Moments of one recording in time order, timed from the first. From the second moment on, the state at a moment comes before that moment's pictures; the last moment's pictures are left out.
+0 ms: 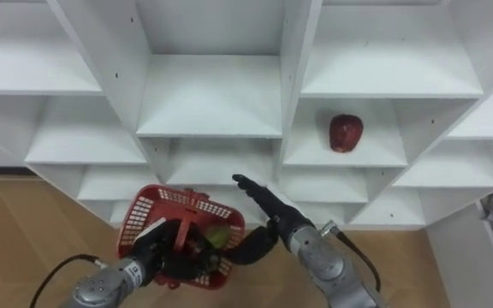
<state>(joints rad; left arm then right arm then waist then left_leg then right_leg) -0.07 0.21 -0.32 0.78 -0.07 -0.12 -0.20 -0.09 -0.24 0.37 0.54 -0.12 -0.12 0.15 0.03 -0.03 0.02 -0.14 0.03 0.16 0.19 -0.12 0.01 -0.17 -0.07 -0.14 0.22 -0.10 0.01</state>
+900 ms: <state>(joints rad) 0.07 0.23 -0.25 0.79 -0.07 -0.12 -0.16 0.11 -0.26 0.15 0.38 0.07 -0.14 0.00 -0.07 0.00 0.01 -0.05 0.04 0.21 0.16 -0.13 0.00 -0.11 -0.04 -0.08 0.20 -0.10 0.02</state>
